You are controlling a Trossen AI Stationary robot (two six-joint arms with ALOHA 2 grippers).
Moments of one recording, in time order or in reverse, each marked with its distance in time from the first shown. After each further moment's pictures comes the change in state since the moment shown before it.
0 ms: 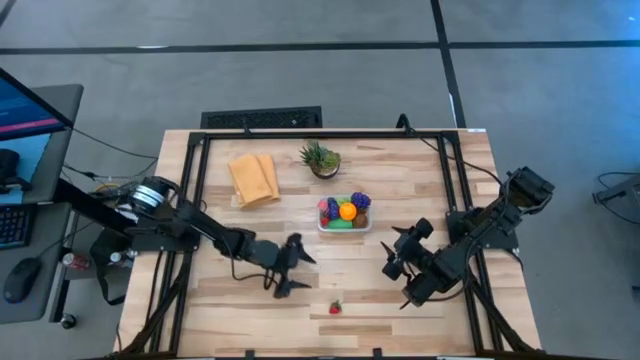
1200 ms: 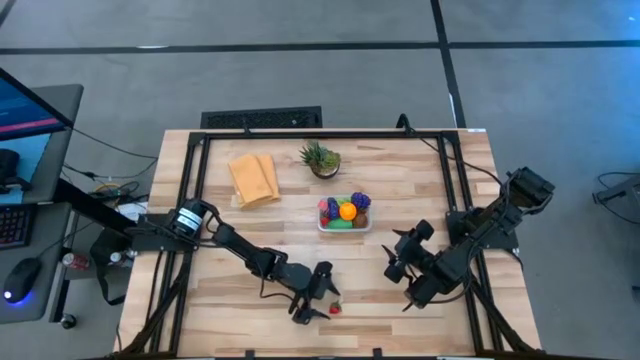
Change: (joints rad) left arm -0.056 0.351 0.382 -0.052 0.166 0.094; right arm 0.021 0.000 0.000 -0.001 -0.038 0.000
